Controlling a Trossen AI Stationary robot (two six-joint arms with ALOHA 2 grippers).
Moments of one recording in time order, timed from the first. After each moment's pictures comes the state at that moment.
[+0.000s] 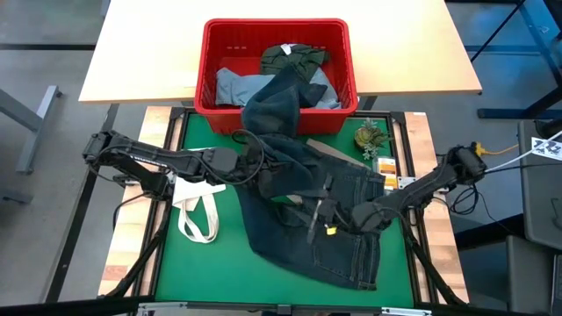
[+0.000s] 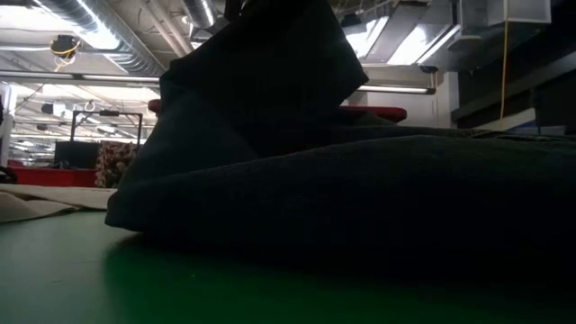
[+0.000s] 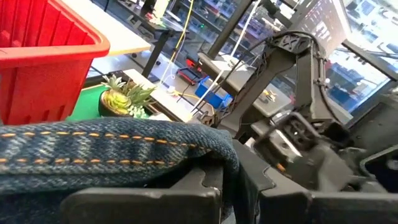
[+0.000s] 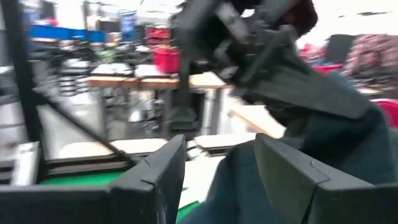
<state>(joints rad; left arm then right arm) -0.13 1.38 1.11 0.12 -0.42 -0.64 0.16 1.52 0.96 0.68 0.80 -0.15</state>
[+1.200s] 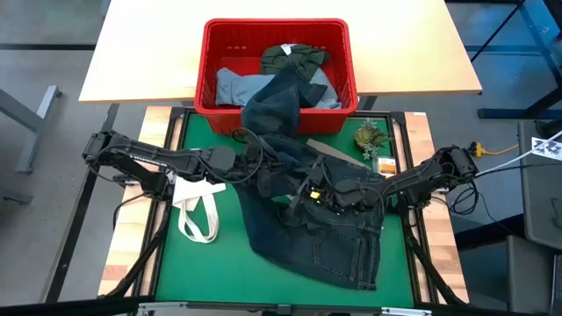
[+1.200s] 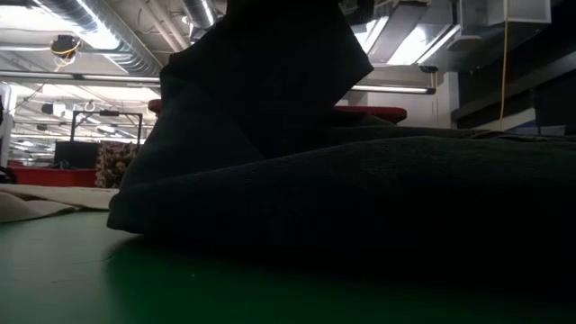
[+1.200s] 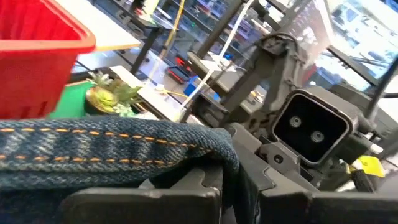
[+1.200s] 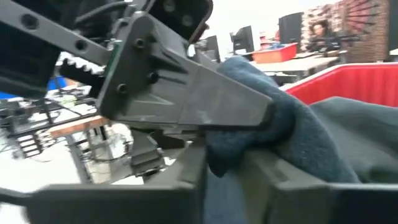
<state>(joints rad) -0.13 1.37 1.11 0.15 -0.36 -0.68 -0.04 1.59 0.99 0.75 0.74 0.10</state>
